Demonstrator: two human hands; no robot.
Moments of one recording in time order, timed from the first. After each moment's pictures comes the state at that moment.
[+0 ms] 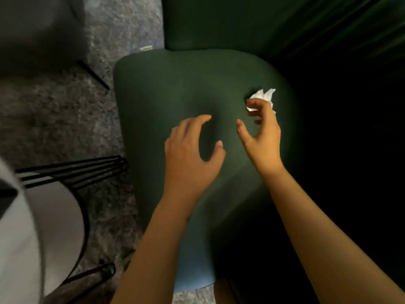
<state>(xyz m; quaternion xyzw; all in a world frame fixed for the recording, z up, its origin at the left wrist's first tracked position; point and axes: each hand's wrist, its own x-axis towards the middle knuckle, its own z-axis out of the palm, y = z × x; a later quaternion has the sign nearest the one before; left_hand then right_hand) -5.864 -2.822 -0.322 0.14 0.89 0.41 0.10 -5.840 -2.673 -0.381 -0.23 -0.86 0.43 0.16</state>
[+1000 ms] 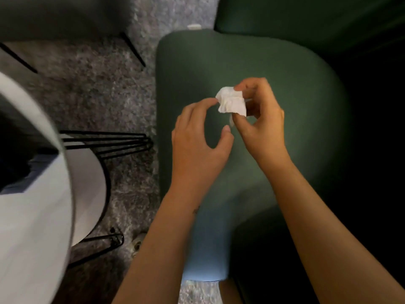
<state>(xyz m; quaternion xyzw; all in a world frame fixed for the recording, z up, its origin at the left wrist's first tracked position) -5.880 -2.858 -0.327 0.05 0.89 0.44 0.04 -5.889 -2.741 -0.359 -0.10 -0.82 0.56 0.12</state>
